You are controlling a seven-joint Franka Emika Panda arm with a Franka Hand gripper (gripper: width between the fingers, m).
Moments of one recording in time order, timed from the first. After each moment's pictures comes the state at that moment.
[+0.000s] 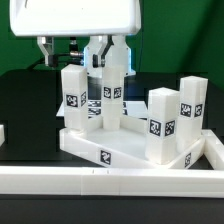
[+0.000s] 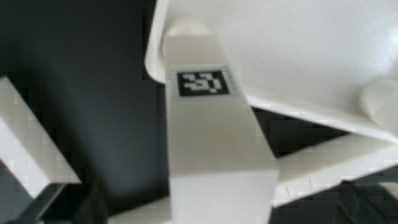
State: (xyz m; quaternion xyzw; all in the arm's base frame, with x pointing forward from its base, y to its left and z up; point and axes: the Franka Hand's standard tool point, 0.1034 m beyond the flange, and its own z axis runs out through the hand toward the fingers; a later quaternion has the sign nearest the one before) arm 0.535 -0.089 0.138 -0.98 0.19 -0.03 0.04
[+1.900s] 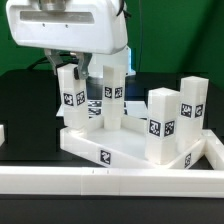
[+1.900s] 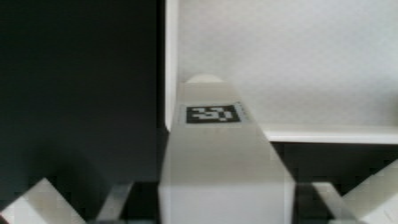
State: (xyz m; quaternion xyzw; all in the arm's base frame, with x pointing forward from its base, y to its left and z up) arm 0.535 -0.093 0.125 -0.93 0.35 0.06 0.04
